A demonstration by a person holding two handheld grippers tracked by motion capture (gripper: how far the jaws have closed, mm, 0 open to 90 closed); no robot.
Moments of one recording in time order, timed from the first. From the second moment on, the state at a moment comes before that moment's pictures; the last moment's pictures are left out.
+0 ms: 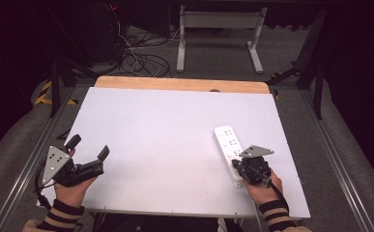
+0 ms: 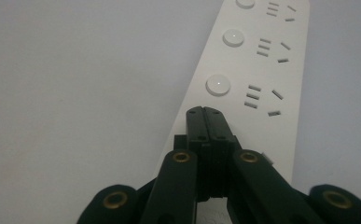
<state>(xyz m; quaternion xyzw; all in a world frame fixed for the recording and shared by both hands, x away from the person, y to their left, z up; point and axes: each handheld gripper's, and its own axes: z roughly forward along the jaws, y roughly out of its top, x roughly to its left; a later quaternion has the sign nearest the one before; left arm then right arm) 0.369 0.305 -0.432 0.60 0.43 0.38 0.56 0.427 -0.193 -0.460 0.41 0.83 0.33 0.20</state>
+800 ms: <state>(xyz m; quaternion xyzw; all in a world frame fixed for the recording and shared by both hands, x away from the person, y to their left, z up) 0.369 0.305 -0.432 0.60 0.43 0.38 0.56 0.428 -0.195 -0.460 0.41 0.83 0.33 0.19</state>
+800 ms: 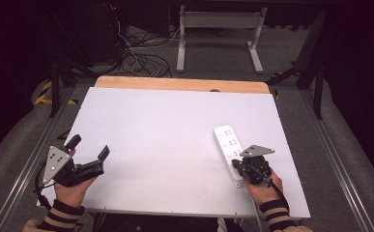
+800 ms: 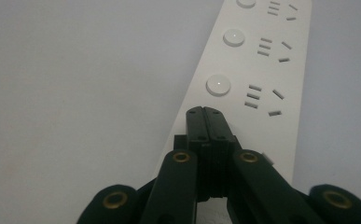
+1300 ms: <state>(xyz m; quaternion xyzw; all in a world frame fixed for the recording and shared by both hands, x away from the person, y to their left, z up) 0.369 0.305 -0.432 0.60 0.43 0.38 0.56 0.429 -0.195 -0.460 0.41 0.83 0.33 0.19</state>
